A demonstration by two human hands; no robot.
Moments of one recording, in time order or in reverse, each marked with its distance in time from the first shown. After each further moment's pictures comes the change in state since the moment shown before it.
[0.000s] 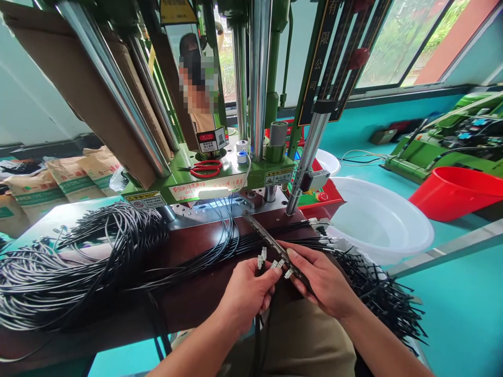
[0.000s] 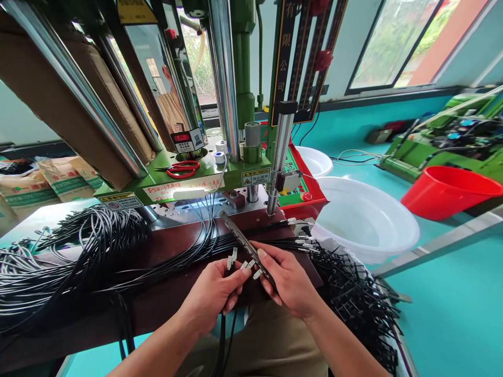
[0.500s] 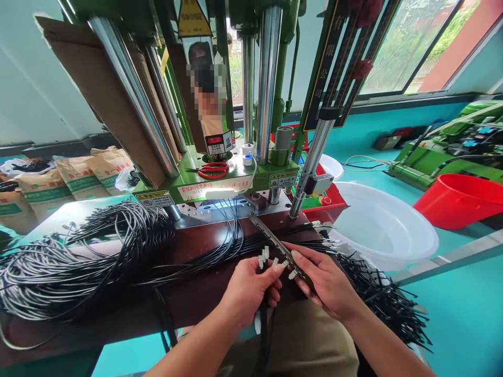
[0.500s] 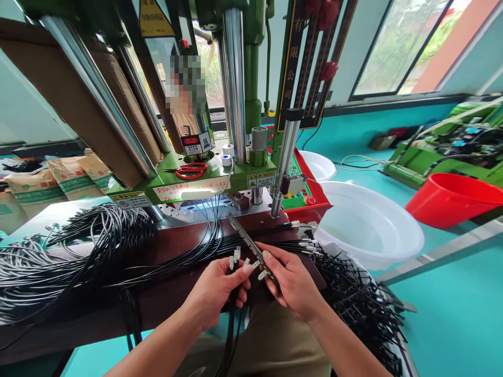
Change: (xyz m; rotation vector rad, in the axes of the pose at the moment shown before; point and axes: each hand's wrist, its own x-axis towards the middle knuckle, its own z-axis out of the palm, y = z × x) left_hand 0.000 -0.002 -0.009 -0.099 -0.008 0.027; right_hand -0.004 -0.002 0.002 -0.026 0.030 0.003
